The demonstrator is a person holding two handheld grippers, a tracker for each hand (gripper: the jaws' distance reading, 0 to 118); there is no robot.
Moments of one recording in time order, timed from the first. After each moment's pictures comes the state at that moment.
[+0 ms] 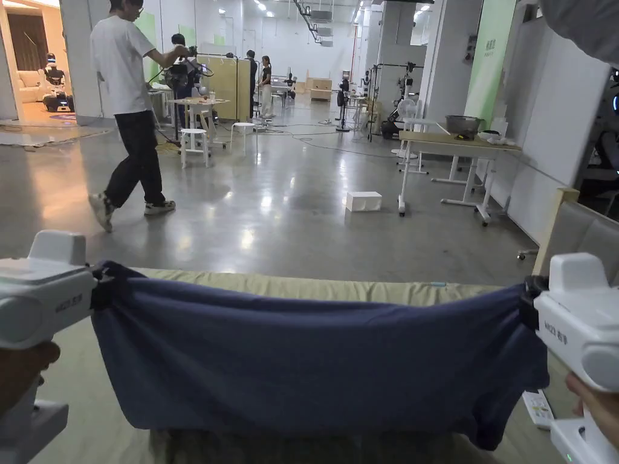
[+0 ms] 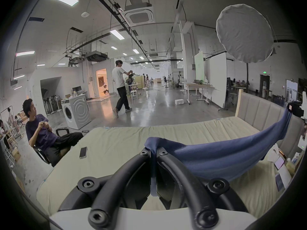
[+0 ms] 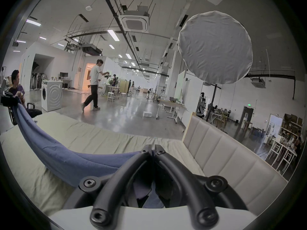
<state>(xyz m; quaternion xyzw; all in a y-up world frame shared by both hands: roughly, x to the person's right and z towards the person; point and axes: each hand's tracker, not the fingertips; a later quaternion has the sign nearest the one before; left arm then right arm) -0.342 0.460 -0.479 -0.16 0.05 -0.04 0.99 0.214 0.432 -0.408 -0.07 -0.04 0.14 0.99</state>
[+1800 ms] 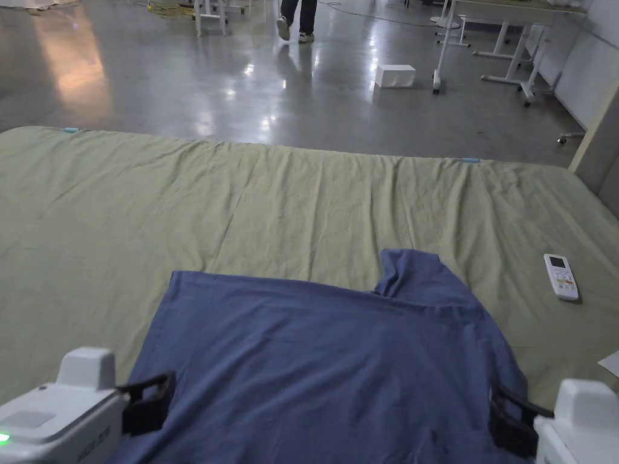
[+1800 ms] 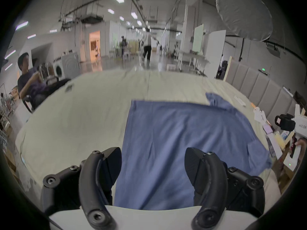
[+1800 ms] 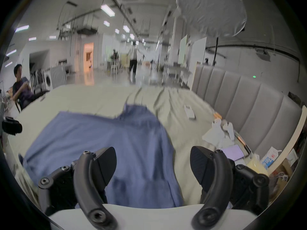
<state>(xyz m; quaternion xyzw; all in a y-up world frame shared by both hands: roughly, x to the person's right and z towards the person) -0.294 0.206 -0.283 -0.29 0.02 0.03 0.96 0.182 0.230 -0.279 -0.20 -0.04 0.06 0.98</state>
